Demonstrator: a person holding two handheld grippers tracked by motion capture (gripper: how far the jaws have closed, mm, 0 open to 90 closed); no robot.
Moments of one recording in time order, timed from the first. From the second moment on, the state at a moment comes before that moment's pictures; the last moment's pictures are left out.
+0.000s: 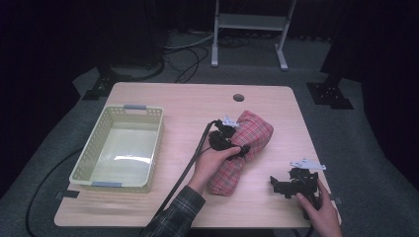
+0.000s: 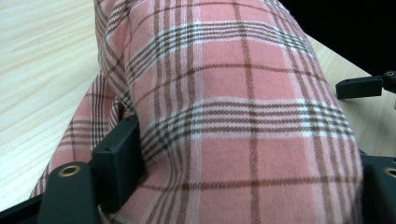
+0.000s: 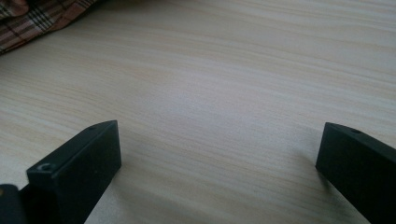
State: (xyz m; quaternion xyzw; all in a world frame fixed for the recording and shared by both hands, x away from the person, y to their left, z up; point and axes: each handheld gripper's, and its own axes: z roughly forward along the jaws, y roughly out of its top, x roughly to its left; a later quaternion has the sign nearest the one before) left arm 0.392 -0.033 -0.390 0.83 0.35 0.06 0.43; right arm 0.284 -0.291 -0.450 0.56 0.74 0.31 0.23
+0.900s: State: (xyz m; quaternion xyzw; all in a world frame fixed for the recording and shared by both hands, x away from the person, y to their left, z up) left arm 0.380 -0.026 -0.364 0.80 0.34 0.09 0.49; right arm 0.284 -0.291 -0.450 0.56 0.74 0.31 0.23
